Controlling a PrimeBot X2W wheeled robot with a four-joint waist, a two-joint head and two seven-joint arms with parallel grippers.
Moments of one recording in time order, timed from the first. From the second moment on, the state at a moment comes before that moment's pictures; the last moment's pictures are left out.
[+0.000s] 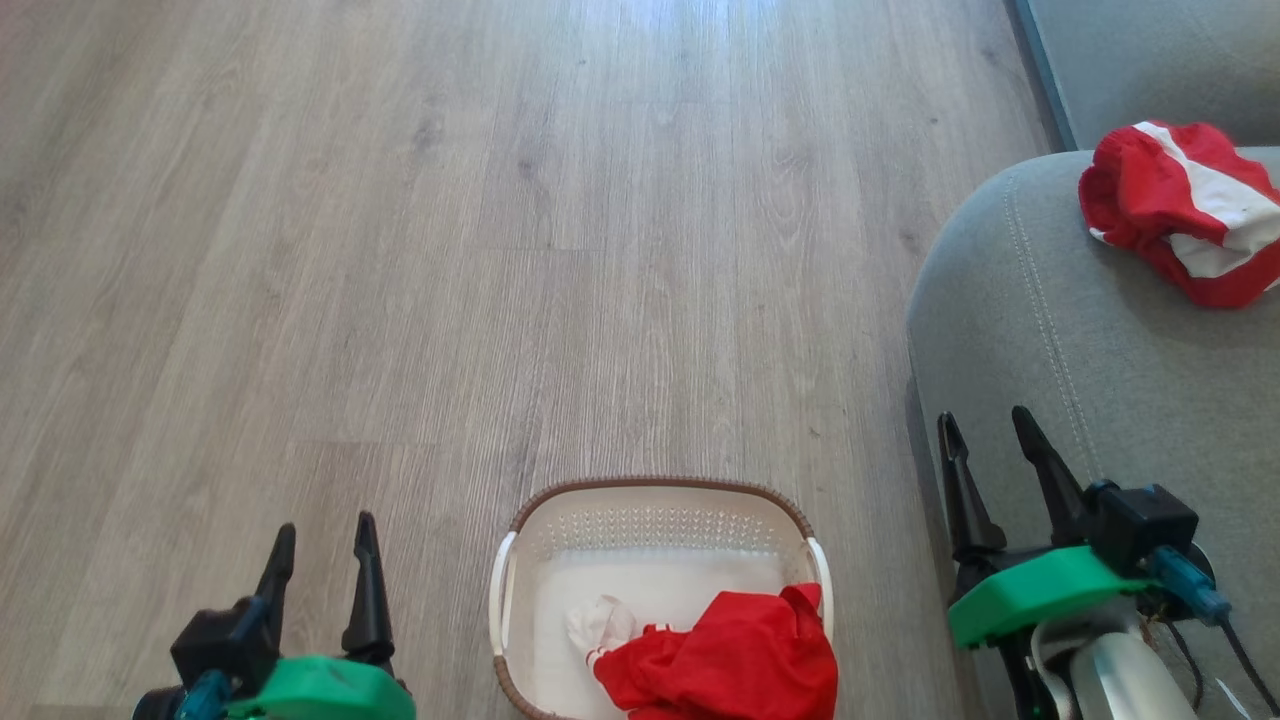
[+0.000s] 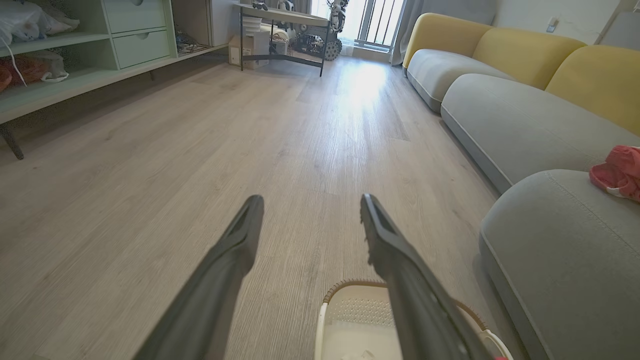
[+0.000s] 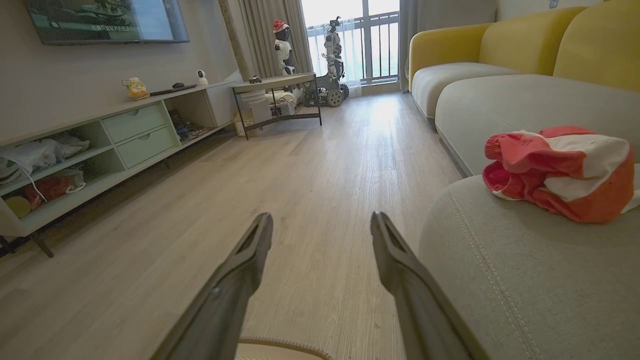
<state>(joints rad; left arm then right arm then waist) 0.12 0.17 -0.25 0.12 -0.38 0.21 -0.25 -0.05 -0.06 0.04 0.25 0.23 0.13 -0.25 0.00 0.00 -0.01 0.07</state>
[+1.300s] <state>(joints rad) -0.10 0.12 -0.40 0.32 -0.28 0.06 -0.23 -0.15 -0.05 -0.14 0.15 0.13 0.13 -0.25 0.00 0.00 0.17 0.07</state>
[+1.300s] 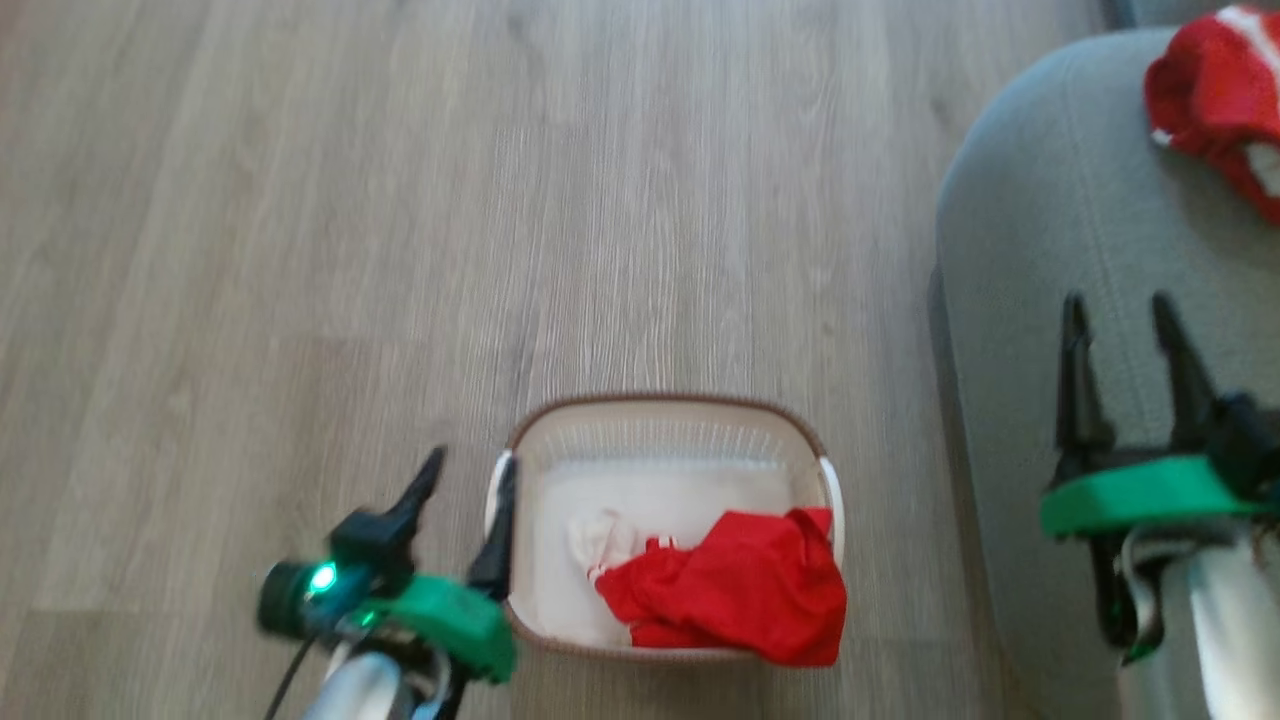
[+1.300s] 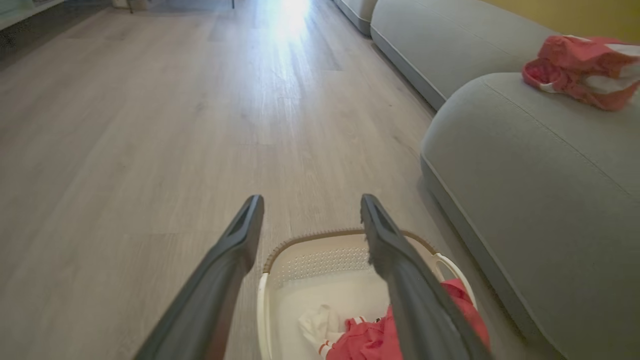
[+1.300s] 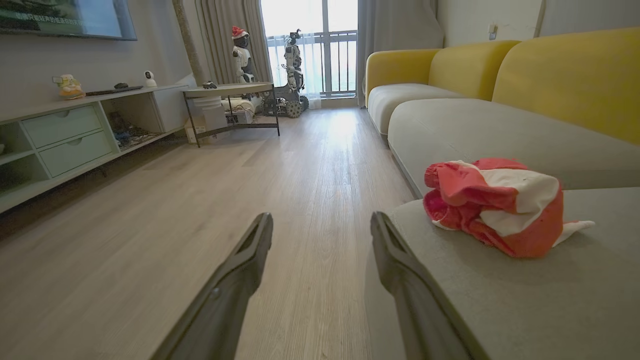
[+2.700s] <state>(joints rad) -0.85 0.05 -1.15 0.97 -0.51 -0.09 -0.07 -0.46 -0.05 -0.08 -0.22 0.03 0.13 -0.25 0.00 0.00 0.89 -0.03</state>
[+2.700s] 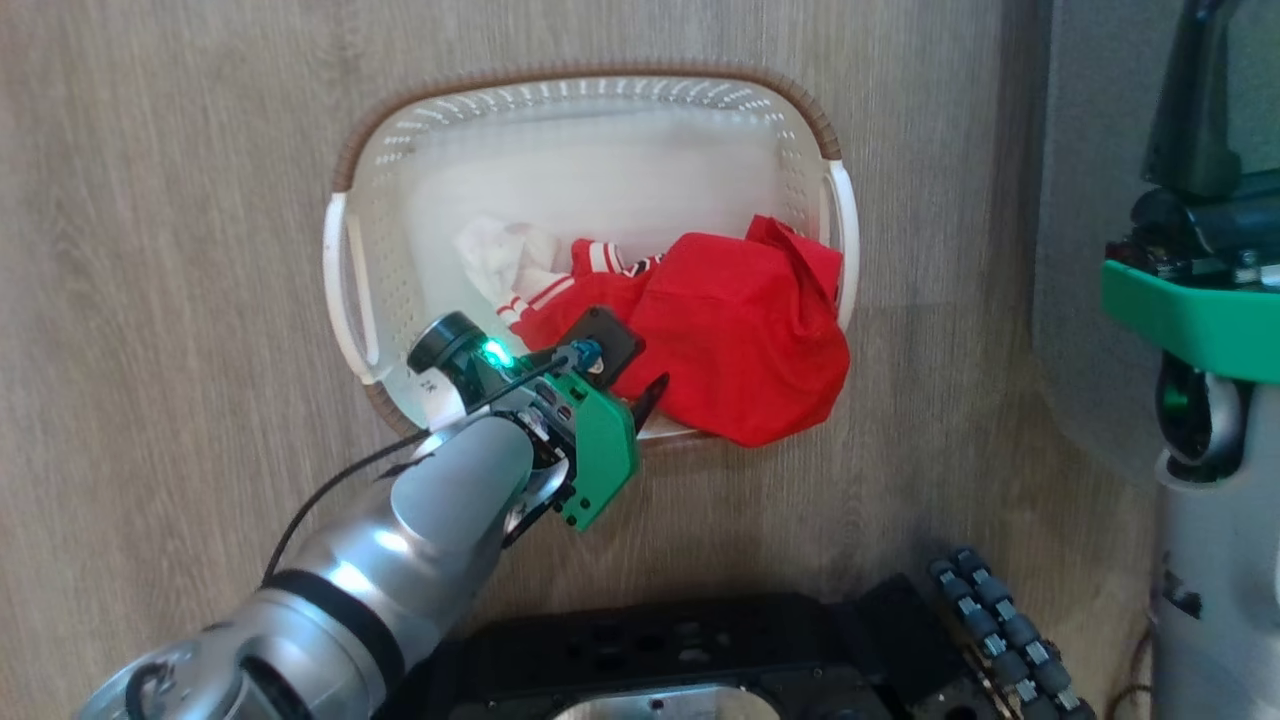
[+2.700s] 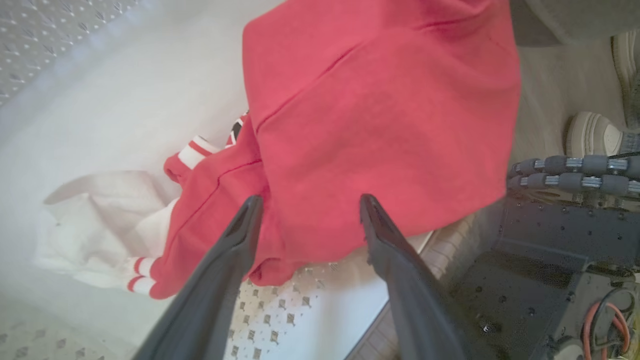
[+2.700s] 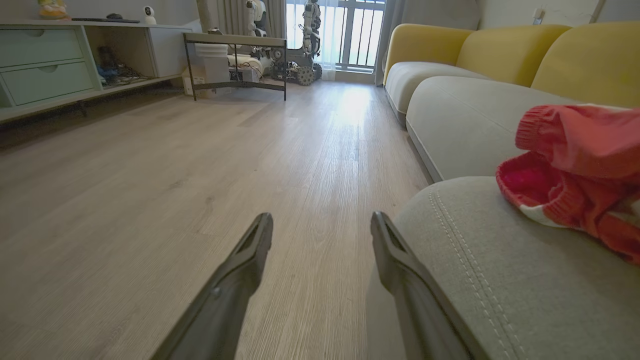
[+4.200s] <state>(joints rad) -0.93 0.05 -1.24 0.99 -0.75 -0.02 -0.25 -0.43 -0.05 -0.03 0.08 0.07 0.13 -0.26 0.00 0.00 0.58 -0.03</state>
